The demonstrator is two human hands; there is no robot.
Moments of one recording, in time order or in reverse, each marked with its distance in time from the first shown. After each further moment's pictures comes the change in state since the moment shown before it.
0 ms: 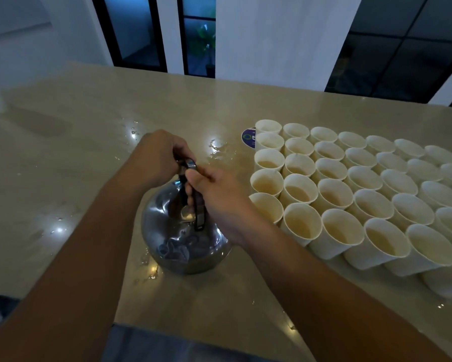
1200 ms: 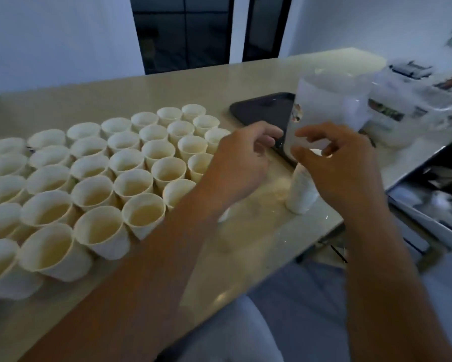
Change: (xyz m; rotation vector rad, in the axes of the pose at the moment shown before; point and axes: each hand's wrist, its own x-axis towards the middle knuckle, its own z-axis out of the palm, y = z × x) left_hand -0.104 0.413 0.226 -0.626 -0.507 0.629; right_hand -0.331 -0.069 -0.338 -0.936 1.312 -0.023
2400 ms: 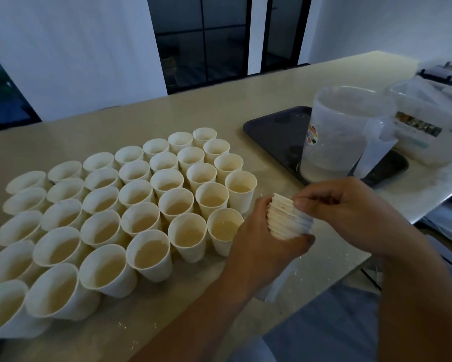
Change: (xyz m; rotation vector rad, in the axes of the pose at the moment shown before) left_hand -0.018 -0.038 0.064 -0.112 0.012 -0.203; right_hand 0.038 0.034 -0.003 0.129 -0.587 -0.043
